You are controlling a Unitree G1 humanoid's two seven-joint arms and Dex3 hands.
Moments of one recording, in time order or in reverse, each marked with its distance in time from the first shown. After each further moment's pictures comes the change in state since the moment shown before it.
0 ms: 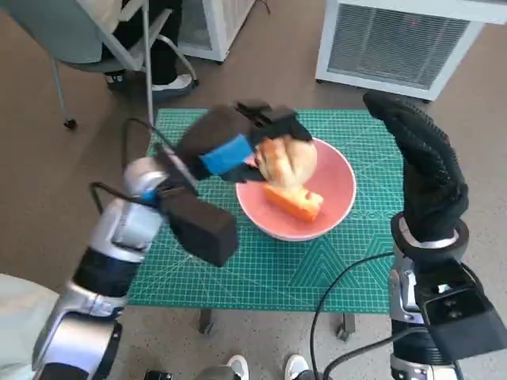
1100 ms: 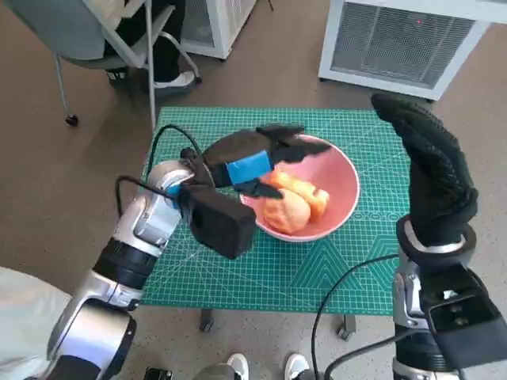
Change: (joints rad) left arm -0.012 -0.027 0.033 0.127 -0.053 -0.115 -0.015; right arm 0.028 -0.004 -0.015 -0.049 -0.008 0.031 -0.009
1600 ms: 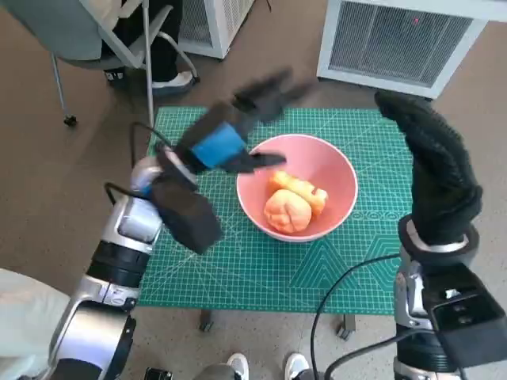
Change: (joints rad) left arm 0.054 -0.044 0.194 -0.065 -0.215 -0.113 0.149; right arm -0.005 -0.001 -0.016 -0.033 -0.004 0.033 -0.012
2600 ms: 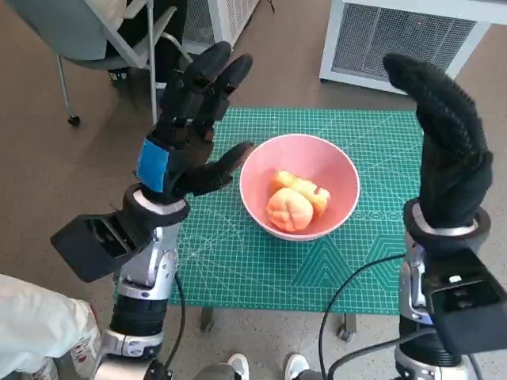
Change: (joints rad) left arm 0.258 -0.192 0.125 -0.340 -0.485 0.176 -0.127; right arm -0.068 -0.004 -0.009 -0.094 -0.100 0.175 -0.074
